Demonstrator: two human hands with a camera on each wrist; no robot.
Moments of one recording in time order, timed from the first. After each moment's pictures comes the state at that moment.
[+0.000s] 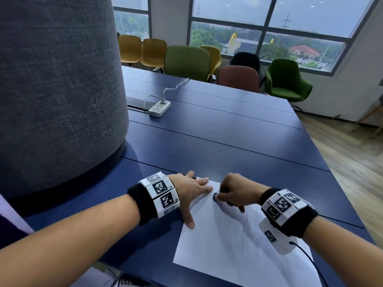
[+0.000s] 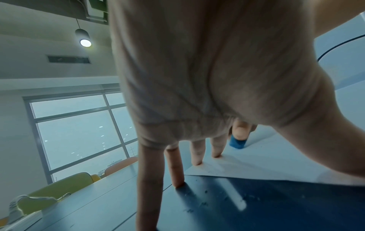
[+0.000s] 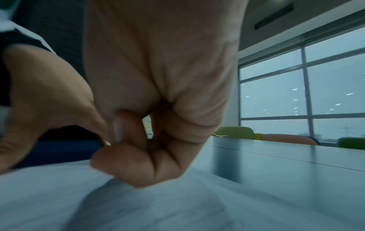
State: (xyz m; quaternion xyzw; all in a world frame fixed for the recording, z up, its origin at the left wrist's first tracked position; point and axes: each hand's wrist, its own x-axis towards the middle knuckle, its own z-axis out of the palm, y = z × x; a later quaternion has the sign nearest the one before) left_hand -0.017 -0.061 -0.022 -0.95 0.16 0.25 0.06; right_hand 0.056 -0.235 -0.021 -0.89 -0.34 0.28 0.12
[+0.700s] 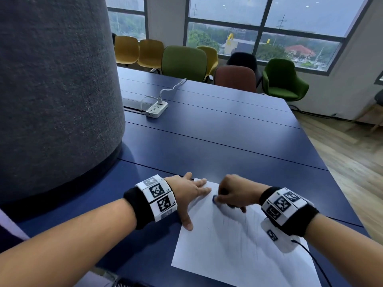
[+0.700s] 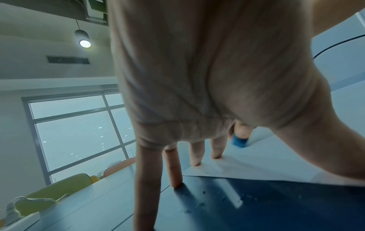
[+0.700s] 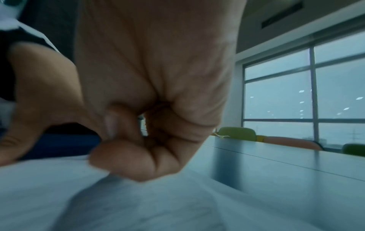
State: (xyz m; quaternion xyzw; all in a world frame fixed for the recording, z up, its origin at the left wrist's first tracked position) left_hand -0.018 -0.062 -0.022 -0.95 0.16 0.25 0.06; right_hand 0.058 -0.237 -0.017 -0.88 -0.36 0.28 0.09
